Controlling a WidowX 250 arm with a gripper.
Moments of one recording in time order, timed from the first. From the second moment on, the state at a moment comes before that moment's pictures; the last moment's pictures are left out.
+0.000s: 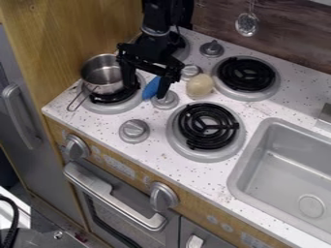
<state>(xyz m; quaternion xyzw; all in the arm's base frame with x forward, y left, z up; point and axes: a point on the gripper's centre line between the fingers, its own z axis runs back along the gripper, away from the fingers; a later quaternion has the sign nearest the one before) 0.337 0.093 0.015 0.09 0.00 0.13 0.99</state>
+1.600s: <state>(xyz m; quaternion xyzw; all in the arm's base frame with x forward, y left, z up) 0.453 0.043 -0.028 0.07 -0.07 -0.02 0.99</state>
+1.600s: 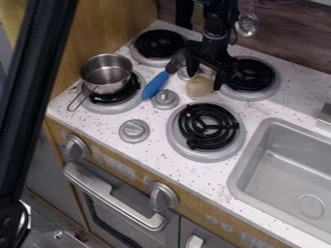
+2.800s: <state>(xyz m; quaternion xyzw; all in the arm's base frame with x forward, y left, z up) 0.420 0.030 -0.015 0.05 -0.09 -0.04 0.99</state>
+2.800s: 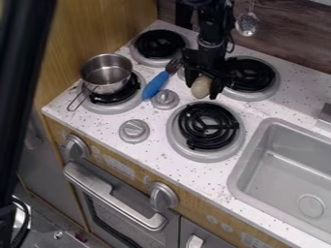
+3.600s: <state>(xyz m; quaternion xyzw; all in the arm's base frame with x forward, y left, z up) 0.358 -0.016 -0.046 0.02 -0.01 -0.06 1.00</state>
